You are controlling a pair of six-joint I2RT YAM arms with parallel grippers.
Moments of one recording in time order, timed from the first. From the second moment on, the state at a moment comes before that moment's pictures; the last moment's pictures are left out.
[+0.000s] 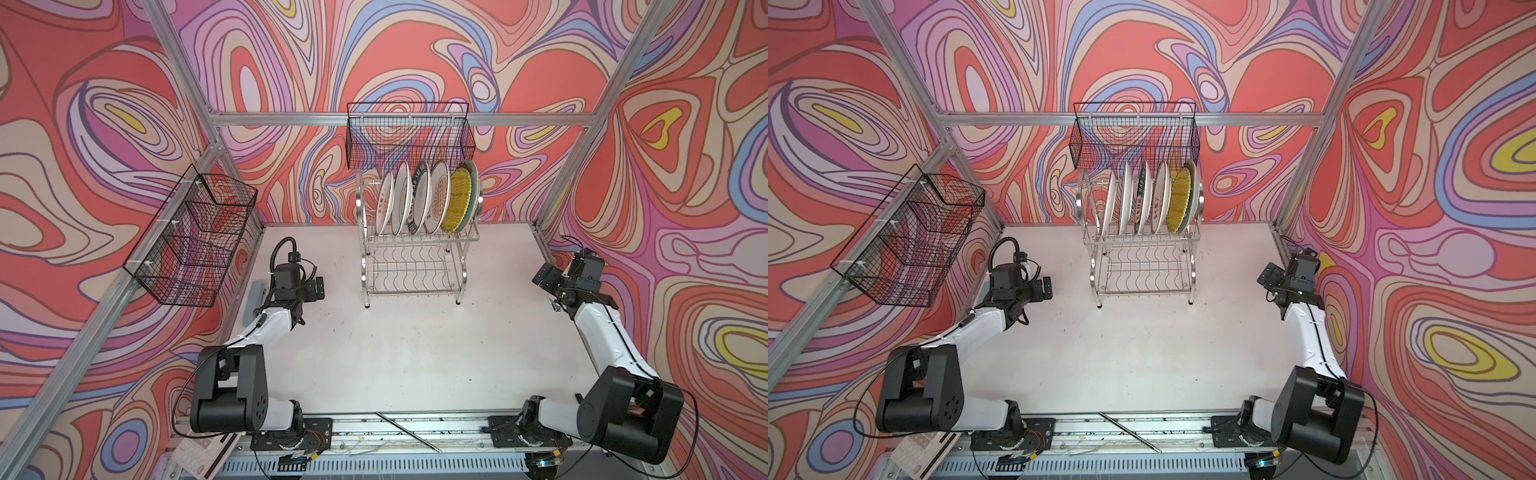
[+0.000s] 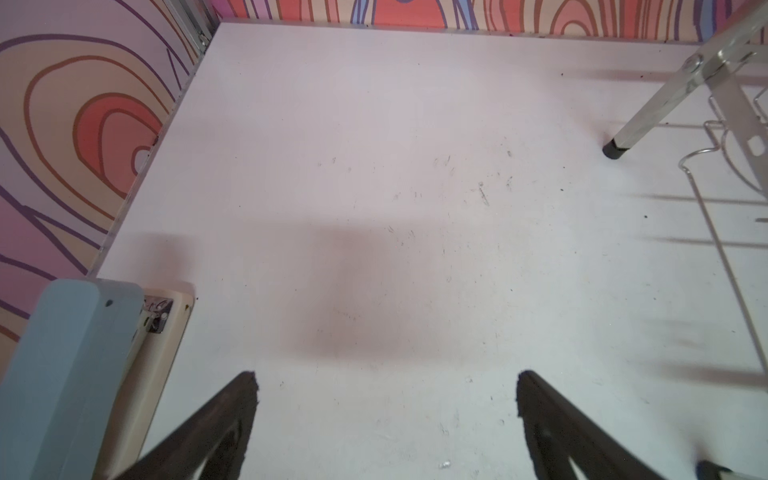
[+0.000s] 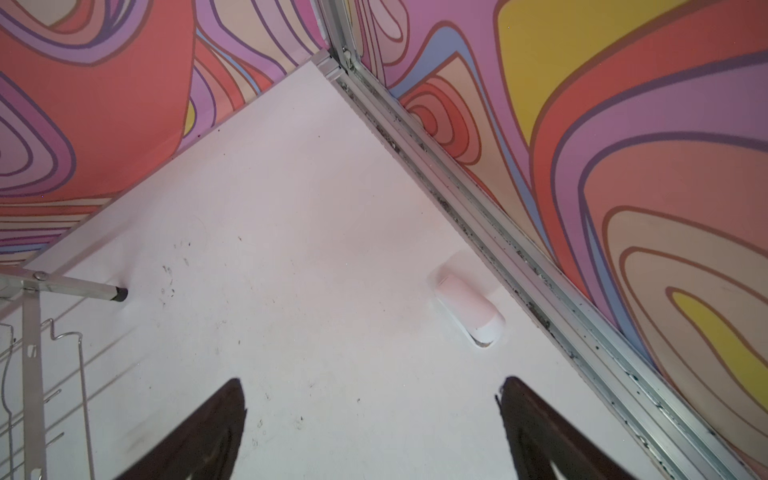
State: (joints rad) left arm 0.03 1.42 0.66 0.11 -0.06 -0.07; right arm -0.35 1.28 0.92 -0.32 0.03 0.30
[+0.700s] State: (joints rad) left arm 0.06 1.53 0.34 0.76 0.06 -0.06; right arm -0.36 1.21 0.48 0.27 -0.12 0.19
